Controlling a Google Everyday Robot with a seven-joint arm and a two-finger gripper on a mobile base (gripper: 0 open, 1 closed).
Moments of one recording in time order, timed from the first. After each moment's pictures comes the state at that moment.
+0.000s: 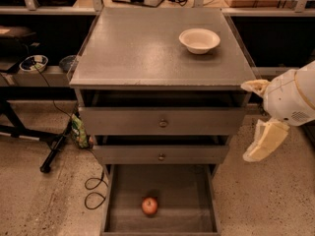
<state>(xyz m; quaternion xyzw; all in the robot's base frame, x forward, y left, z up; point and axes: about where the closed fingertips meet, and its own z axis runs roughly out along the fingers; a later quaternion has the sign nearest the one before) 0.461 -0.202 0.868 -0.62 0.73 0.06 0.27</state>
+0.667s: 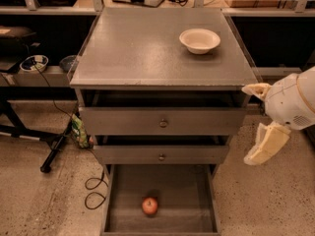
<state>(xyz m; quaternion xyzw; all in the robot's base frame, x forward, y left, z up) 0.457 -0.204 0.862 -0.62 0.73 0.07 0.27</state>
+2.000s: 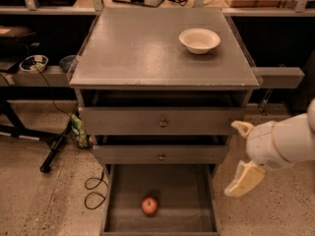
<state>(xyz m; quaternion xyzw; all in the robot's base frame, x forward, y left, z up) 0.433 -0.192 0.764 -0.58 0.76 0.08 0.28</state>
